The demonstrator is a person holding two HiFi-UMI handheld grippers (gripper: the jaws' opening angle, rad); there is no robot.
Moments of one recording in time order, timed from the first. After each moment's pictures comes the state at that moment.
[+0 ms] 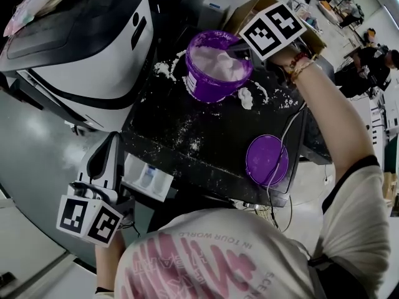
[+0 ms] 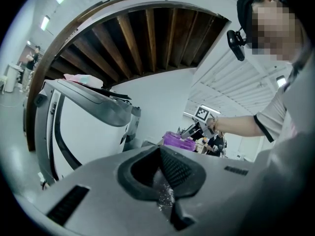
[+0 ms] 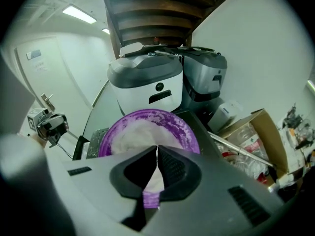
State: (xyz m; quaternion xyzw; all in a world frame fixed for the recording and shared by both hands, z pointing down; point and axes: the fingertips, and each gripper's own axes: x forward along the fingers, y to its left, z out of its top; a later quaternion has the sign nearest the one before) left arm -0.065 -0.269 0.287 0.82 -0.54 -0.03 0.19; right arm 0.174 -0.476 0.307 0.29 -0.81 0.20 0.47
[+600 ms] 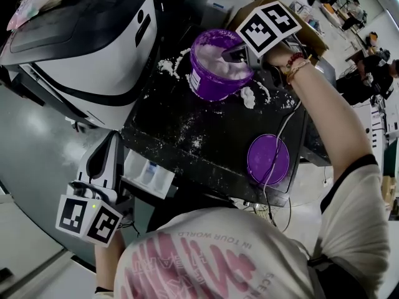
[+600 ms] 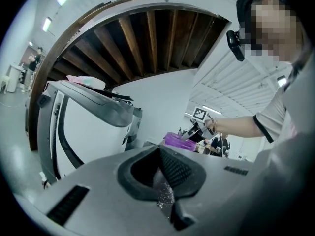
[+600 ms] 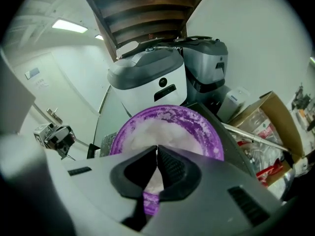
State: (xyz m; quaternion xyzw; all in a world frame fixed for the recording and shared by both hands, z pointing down) left arm -0.073 -0.261 0.286 0.82 -0.55 -0.04 0.19; right arm 0.154 -0.462 0.320 0.27 -0.80 0.27 0.46
